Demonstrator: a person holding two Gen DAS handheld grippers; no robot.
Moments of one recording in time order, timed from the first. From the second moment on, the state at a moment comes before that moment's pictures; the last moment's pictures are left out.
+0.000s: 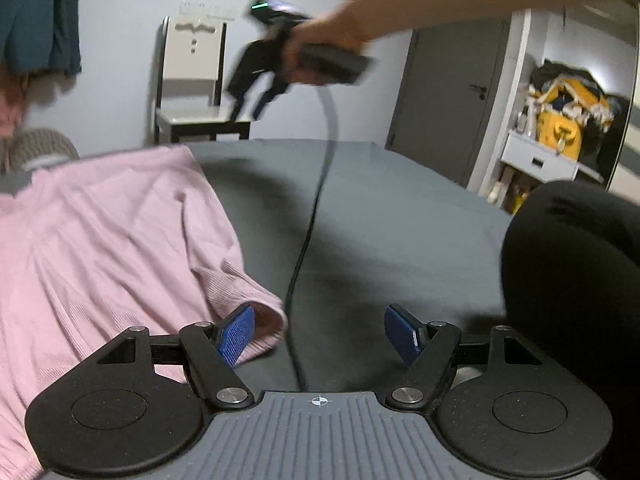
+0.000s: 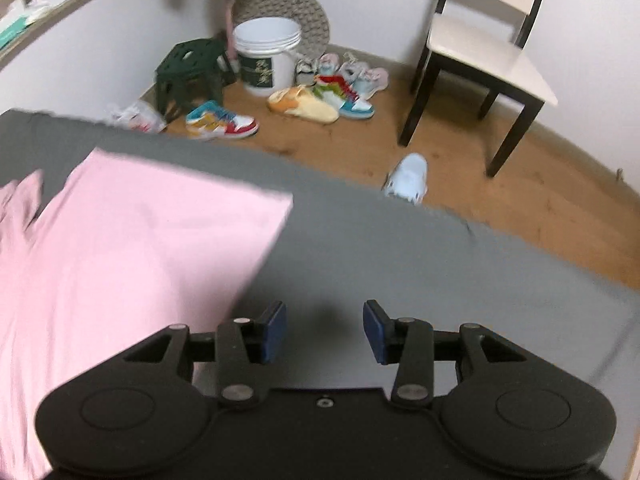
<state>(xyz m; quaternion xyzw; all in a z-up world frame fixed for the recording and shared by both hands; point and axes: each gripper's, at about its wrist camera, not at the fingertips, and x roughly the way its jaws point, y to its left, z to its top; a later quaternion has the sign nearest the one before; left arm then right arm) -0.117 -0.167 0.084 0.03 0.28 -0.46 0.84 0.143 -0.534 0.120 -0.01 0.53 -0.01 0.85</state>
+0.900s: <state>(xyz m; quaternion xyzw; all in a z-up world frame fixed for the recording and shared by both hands) -0.070 -0.203 0.016 -0.16 0.39 -0.31 0.85 -0.010 -0.528 0.087 0.27 0.41 0.05 0.87</state>
